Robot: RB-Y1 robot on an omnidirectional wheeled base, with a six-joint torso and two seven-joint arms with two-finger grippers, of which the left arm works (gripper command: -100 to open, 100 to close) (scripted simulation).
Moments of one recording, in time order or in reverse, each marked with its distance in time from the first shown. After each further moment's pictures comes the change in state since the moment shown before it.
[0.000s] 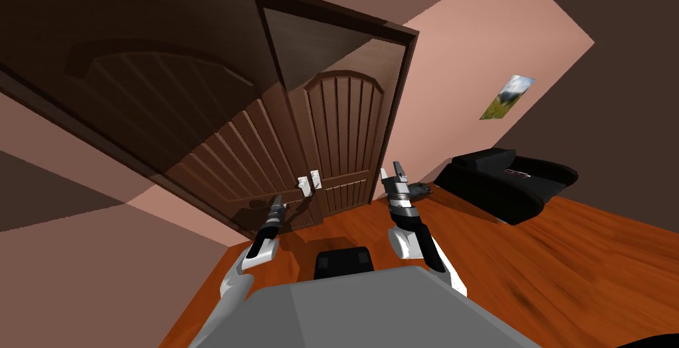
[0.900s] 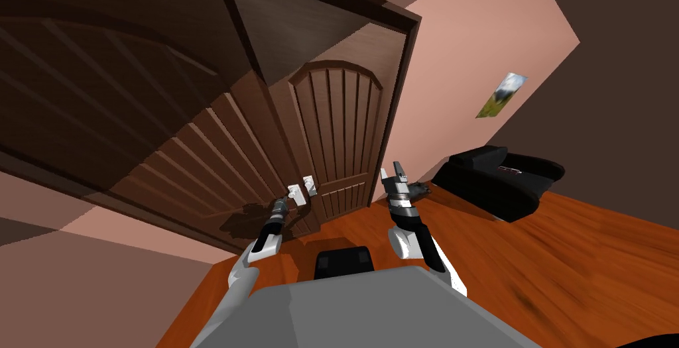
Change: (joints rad) arm -0.034 -0.012 -0.016 -0.002 -0.003 -0.003 -0.002
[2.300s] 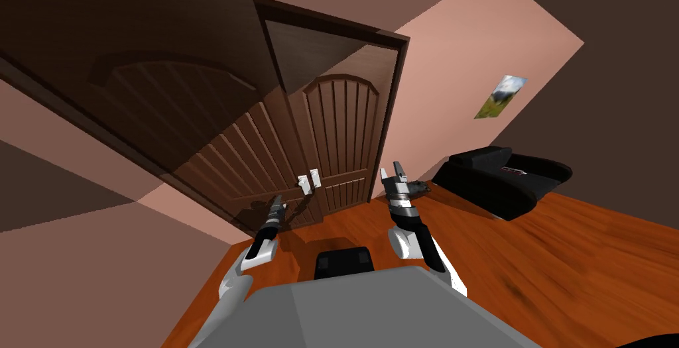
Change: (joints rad) arm 0.041 0.017 0.013 -0.004 0.004 0.002 0.007
